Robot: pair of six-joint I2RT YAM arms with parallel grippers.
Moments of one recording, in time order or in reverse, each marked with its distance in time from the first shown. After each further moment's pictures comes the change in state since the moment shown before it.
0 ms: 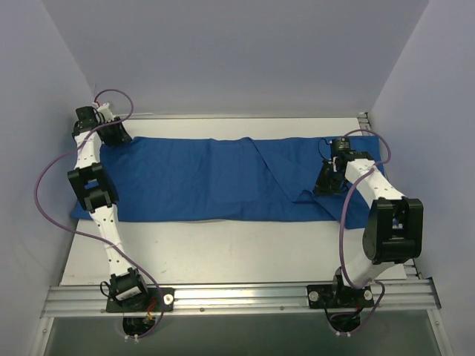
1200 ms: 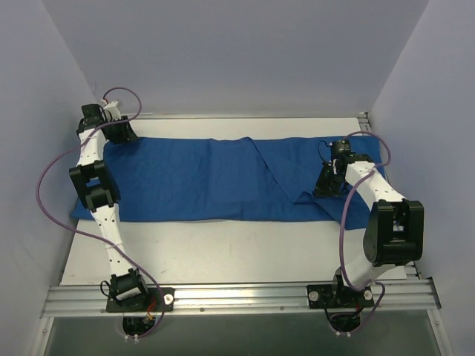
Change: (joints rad) left arm -0.036 -0.066 -0.085 -0.001 0.061 0.068; right arm 0.000 -0.020 -0.033 0.013 -0.007 0.002
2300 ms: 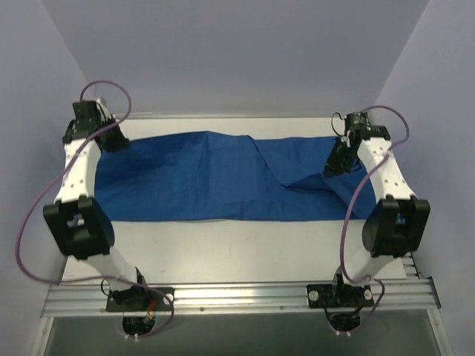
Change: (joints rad) left arm -0.100 -0.829 -0.745 -0.013 -0.350 -0.423; right arm -0.051 0.114 0.423 -0.304 -0.007 -0.002
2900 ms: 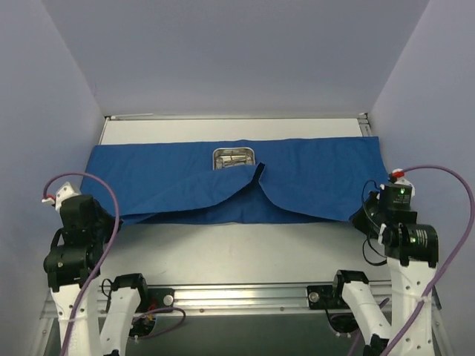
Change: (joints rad) left arm -0.098 -1.145 -0.589 -0.501 -0.392 -0.312; right arm -0.047 -0.918 -0.369 -0.235 0.119 0.043
